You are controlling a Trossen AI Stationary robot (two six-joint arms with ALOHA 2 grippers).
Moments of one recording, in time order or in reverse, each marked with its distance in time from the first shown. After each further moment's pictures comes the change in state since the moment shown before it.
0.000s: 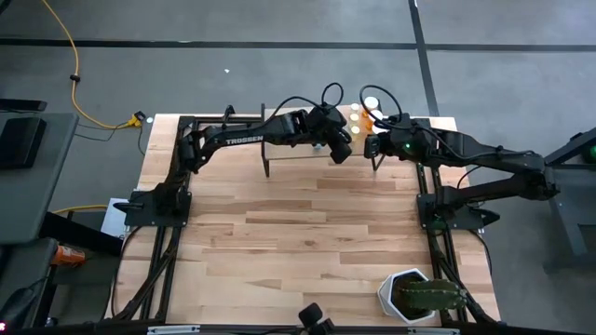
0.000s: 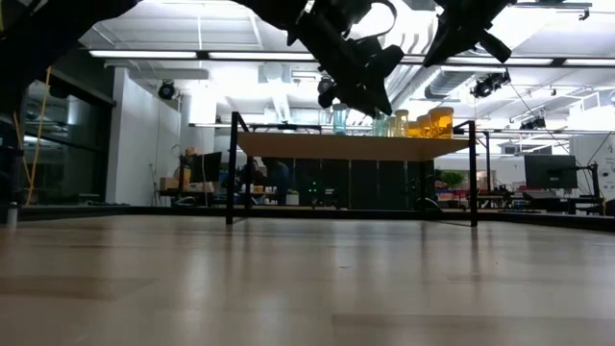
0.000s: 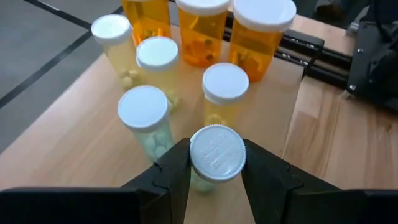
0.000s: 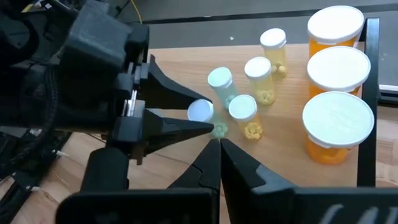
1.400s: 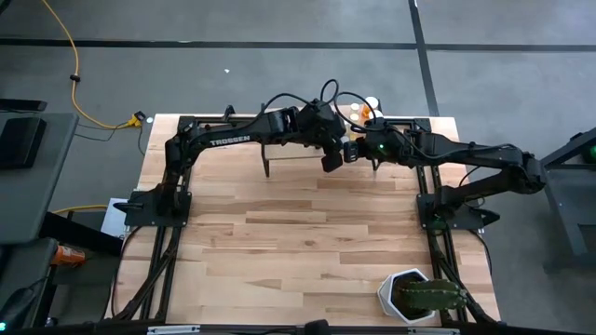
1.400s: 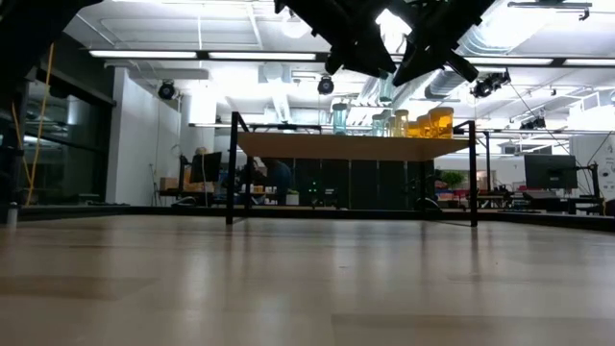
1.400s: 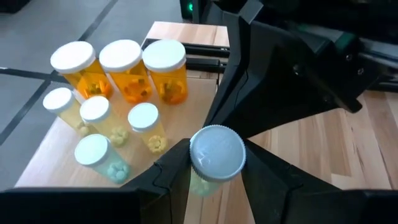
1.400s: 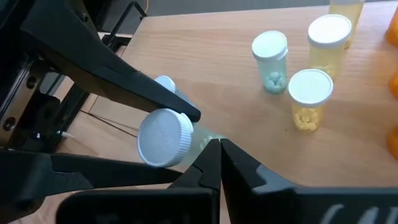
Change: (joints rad) left arm -0.038 -0.113 0.001 -0.060 0.162 0.220; right arm -0.001 0.182 0.000 0.145 -0.101 0.008
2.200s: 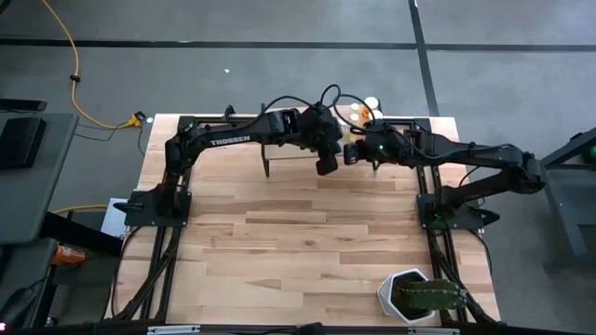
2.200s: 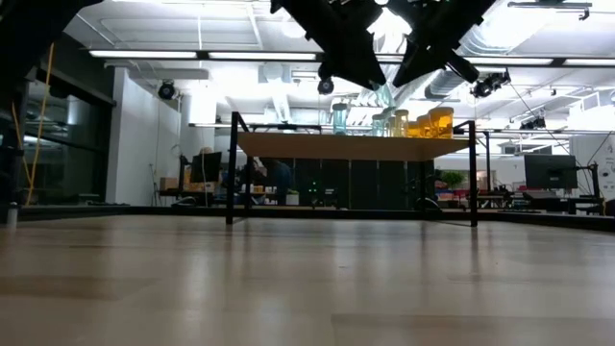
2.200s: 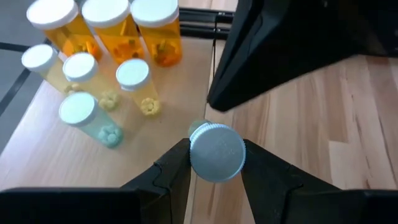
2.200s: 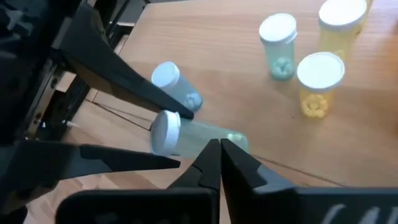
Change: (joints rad) left arm -0.002 0.001 0.000 -0.123 0.005 0.000; right arm 0.001 0.000 0.001 -0.019 -0.041 0.010
